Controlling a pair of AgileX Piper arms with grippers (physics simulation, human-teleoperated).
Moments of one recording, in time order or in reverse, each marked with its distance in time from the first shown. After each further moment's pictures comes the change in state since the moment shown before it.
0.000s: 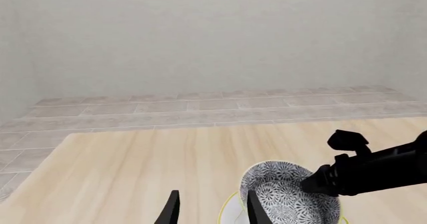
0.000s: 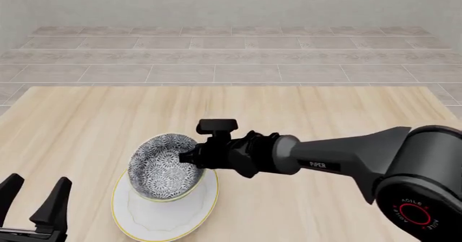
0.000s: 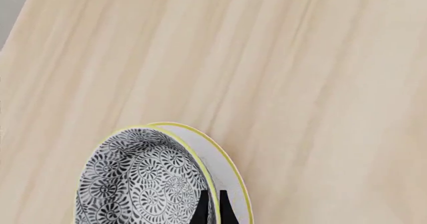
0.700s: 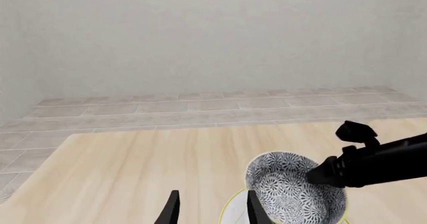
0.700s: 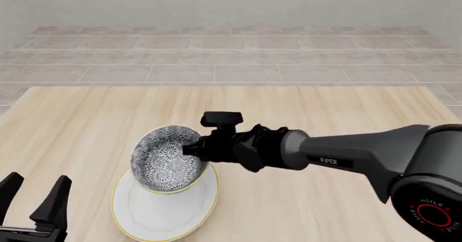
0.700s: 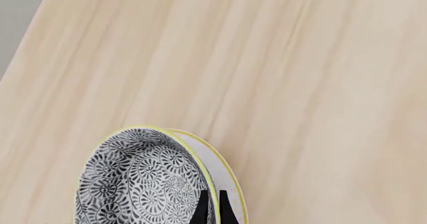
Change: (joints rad) left arm 0.005 0.020 -0.001 -0.020 0.001; right arm -0.022 -0.044 0.009 0.007 0.000
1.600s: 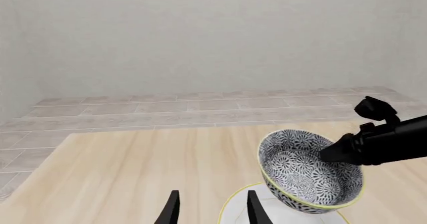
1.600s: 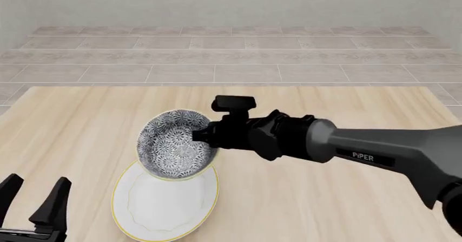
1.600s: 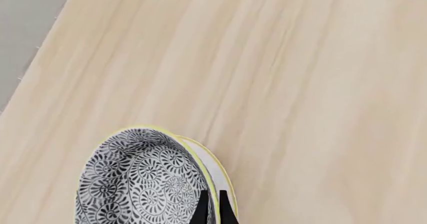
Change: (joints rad) left arm -0.002 -0.027 0.000 0.026 -0.002; right arm -0.039 -0.127 0.032 0.048 -0.045
